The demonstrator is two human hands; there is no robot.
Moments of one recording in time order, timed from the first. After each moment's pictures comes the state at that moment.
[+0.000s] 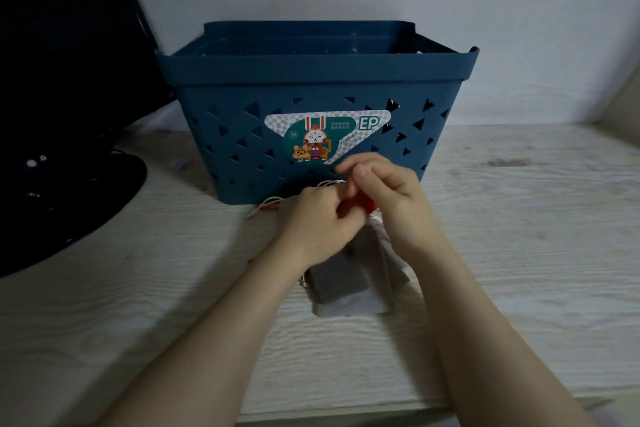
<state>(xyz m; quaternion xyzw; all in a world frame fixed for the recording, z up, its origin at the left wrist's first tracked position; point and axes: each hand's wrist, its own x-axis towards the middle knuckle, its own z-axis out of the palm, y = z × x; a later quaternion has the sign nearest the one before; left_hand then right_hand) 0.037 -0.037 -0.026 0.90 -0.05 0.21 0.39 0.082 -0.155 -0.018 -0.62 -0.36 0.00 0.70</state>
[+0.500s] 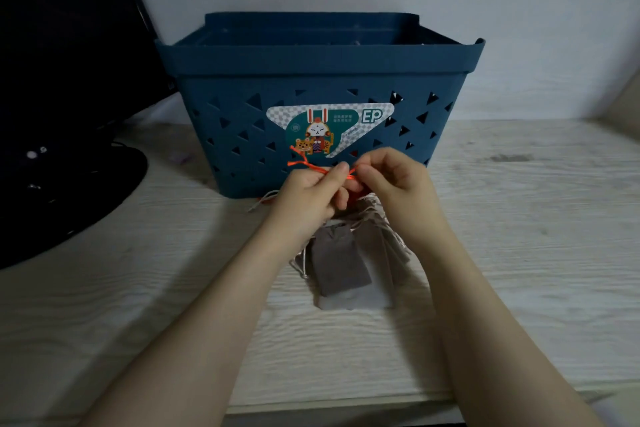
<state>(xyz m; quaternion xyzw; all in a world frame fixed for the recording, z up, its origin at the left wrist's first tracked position) 0.034 -0.035 -0.015 0.74 0.02 0.14 0.66 0.087 -0.160 -0.023 -0.71 -0.28 -0.05 0.65</state>
